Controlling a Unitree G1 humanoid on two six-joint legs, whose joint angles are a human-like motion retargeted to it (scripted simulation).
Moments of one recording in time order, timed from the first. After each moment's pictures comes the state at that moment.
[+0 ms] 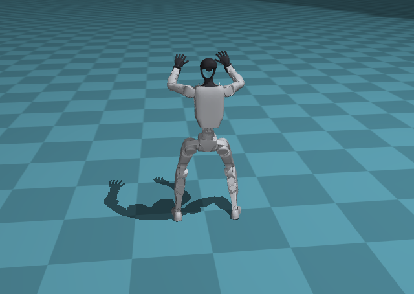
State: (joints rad) left arm -1.58 0.92 -0.92 0.63 0.42 -0.03 0.55; right arm -1.59 -1.07 0.93 0.58 -0.56 0.01 -0.62; waist 0.05 -0.02 0.37; left_leg -0.27 0.14 -0.08 1.24 -0.71 -0.18; right_leg -0.25 -0.40 -0.05 1.30 -0.69 0.07
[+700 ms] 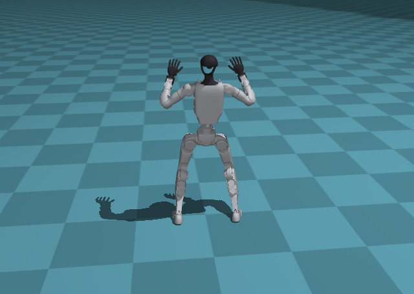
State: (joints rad) left arm -0.12 0.94 0.33 -0.51 0.61 -0.10 0.54; right arm 0.09 -1.03 -0.66 -0.55 -0.74 -0.08 -0.51; waist 0.07 0.00 0.22; left_leg 0.05 0.16 -0.02 0.94 -0.66 -0.17; right_leg 0.07 -0.36 -0.11 0.96 -0.57 0.16
